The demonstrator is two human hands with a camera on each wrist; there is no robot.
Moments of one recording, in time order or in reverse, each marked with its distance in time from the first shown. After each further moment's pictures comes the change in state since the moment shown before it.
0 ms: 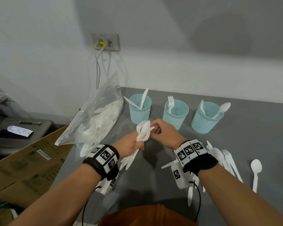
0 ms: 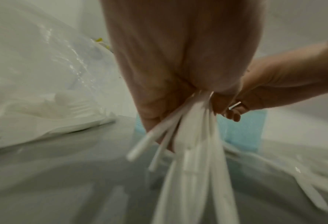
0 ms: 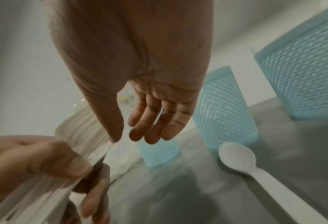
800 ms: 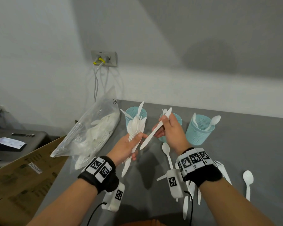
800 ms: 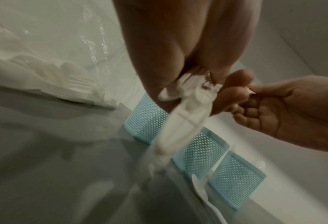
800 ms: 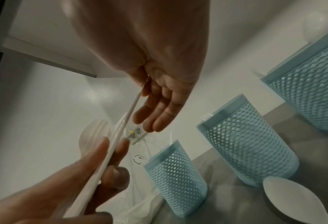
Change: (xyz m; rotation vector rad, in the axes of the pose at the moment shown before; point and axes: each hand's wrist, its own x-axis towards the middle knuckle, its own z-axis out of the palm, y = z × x) left_hand -0.013 0.034 -0.009 -0.675 0.186 0.066; right_hand 0.000 -0.027 -0.032 0.481 0.365 -0.015
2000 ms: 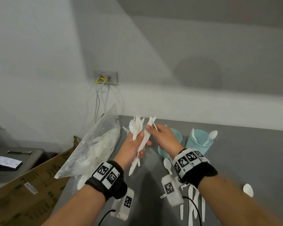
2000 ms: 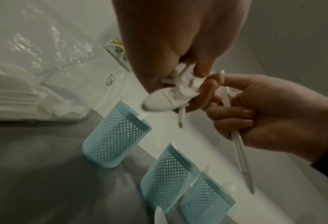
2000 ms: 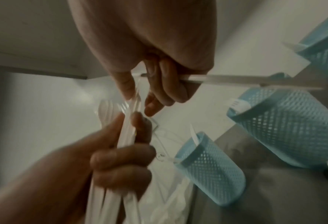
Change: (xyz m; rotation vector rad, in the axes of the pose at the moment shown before) left_hand 0.020 0.045 -0.004 -0.207 0.048 0.155; right_hand 0.016 -0.048 0.016 -0.163 -0.136 0.052
